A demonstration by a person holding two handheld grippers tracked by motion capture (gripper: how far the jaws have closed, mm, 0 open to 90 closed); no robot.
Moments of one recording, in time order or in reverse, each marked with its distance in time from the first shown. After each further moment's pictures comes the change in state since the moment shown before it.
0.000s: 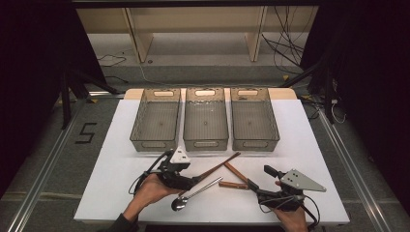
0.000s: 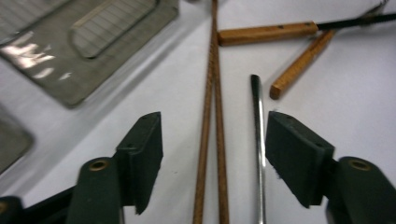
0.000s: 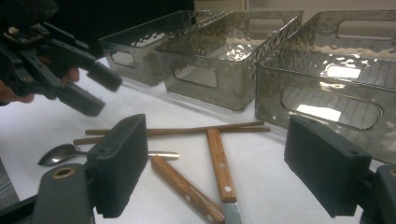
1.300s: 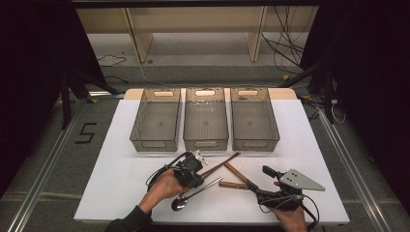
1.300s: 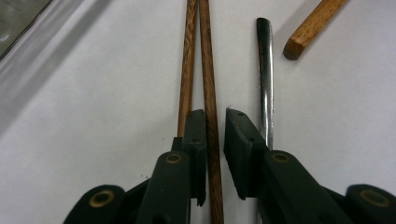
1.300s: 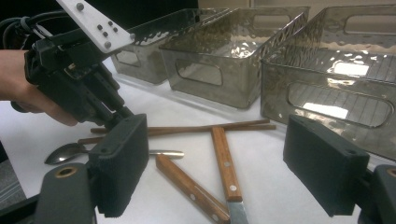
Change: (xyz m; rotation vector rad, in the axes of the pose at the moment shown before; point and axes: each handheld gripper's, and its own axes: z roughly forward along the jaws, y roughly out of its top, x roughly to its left) left arm -0.003 0.015 0.046 0.296 -0.022 0.003; right arm 0.000 -0.001 0.002 0.008 0.019 0.012
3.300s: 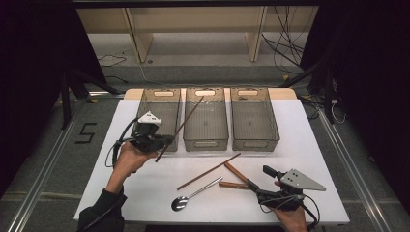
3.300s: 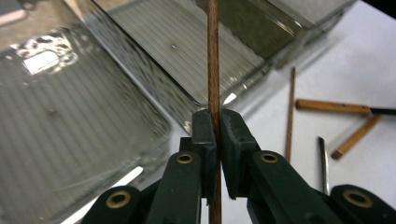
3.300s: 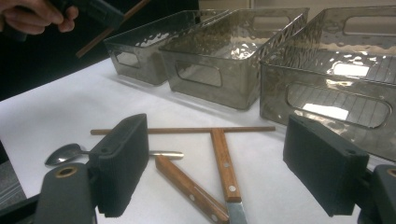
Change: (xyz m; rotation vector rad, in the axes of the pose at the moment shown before) left arm 0.096 -0.020 -0.117 -0.415 0.098 -0.232; right arm -0.001 0.000 -0.001 -0.005 0.003 0.004
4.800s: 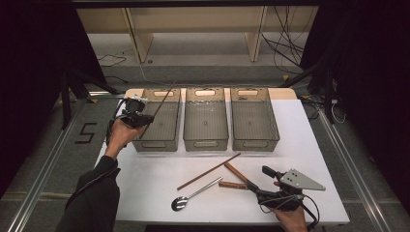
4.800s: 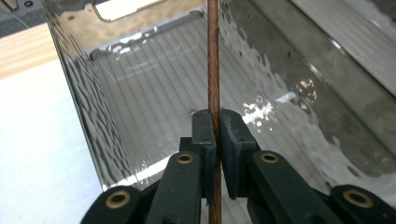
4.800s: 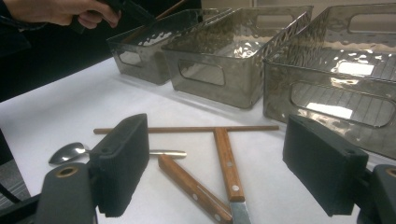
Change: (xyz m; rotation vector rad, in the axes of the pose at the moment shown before) left arm 0.101 0.012 0.043 0.094 0.249 -0.077; right arm 0.000 -0.001 0.001 0.003 0.013 0.005
